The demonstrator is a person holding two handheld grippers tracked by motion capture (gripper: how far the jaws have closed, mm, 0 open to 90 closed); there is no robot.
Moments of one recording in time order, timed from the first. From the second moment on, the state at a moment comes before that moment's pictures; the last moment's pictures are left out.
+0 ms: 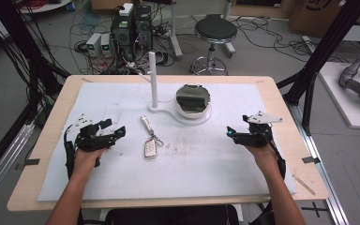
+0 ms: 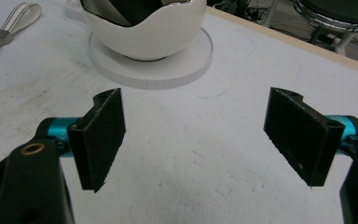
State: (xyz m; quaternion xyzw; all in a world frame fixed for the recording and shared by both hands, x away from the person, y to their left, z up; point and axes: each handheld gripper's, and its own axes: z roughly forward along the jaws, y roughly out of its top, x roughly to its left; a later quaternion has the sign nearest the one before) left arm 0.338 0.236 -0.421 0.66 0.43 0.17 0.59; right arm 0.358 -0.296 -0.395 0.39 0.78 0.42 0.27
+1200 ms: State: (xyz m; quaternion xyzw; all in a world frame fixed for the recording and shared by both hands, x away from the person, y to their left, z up) left arm 0.402 0.142 -0.436 0.71 0.52 0.17 0.45; right arm 0.357 -0.291 -0.399 0.38 0.78 0.42 0.26
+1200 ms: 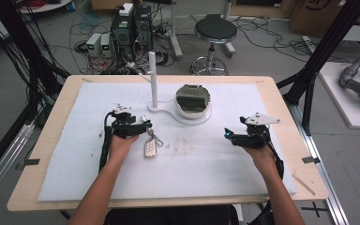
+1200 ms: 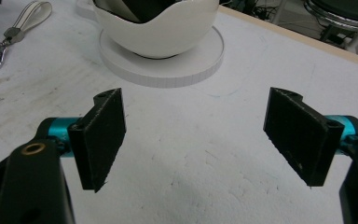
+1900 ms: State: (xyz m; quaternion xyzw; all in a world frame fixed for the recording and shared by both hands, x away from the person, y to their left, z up) left arm 0.410 0.115 -0.445 0.74 0.53 0.21 0.35; right arm 0.357 -0.295 -0.400 0.38 0.78 0.42 0.26
